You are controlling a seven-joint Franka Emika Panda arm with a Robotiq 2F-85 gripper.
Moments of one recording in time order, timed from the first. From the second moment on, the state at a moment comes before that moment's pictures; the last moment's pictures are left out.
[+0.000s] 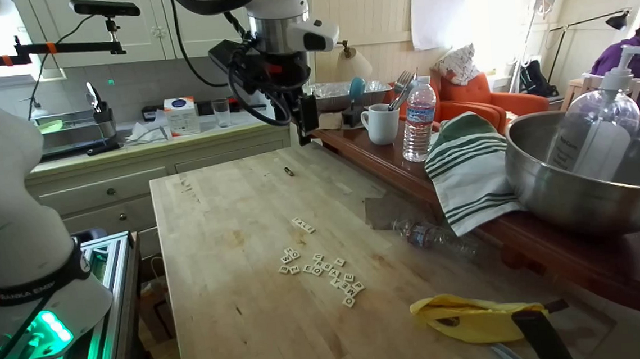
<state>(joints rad) -0.04 -0.32 -0.20 -2.32 0.22 2.07 -0.49</state>
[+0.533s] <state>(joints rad) -0.04 -0.31 -0.19 -2.32 0.17 2.11 -0.49</state>
